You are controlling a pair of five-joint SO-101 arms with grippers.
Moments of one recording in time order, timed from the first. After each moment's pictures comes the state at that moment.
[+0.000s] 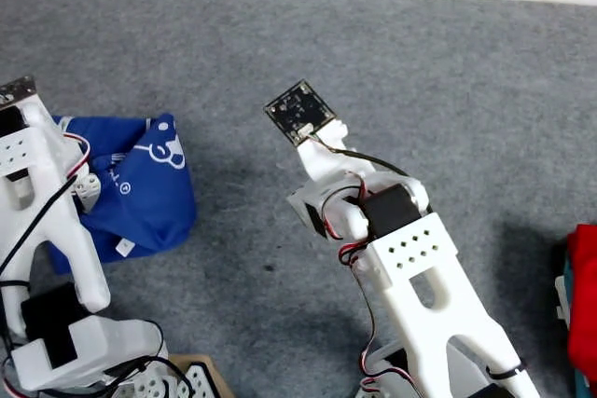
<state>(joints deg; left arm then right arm) -32.9 -5.3 12.2 88.9 6.4 -33.1 -35.3 31.8 65.4 15.2</state>
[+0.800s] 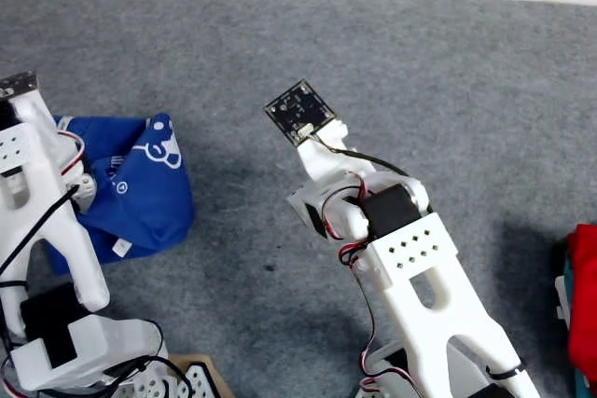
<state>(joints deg) -34.5 -5.3 8.1 94.0 1.1 -33.2 -35.3 31.8 65.4 15.2</state>
